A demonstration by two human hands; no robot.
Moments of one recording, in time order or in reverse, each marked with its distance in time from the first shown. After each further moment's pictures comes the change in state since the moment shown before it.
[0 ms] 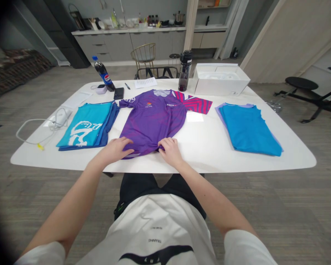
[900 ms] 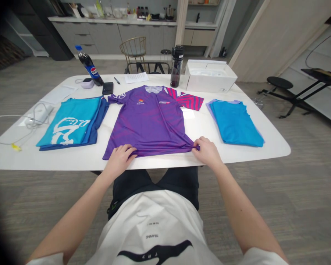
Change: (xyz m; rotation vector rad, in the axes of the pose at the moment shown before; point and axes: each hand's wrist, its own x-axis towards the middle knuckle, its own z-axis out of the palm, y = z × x) left_hand -0.026 0.053 0.063 -0.046 0.159 0.046; right_hand -0.088 0.102 -0.111 -0.357 -0.129 0.337
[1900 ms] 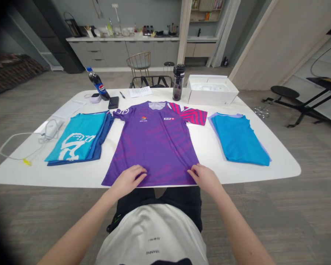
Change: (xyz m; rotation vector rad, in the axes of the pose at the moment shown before) left_hand 0.016 0.028 -0.014 -0.361 -0.119 0.093; right_hand -0.016 -0.018 0.006 0.140 -0.201 -0.037
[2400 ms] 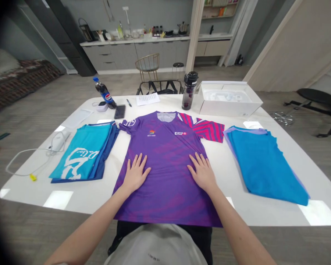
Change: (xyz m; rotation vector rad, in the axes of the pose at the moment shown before) left_hand 0.097 -0.073 0.013 0.306 0.158 -0.346; right_hand 0.142 0.028 0.037 -0.133 0.169 -0.007
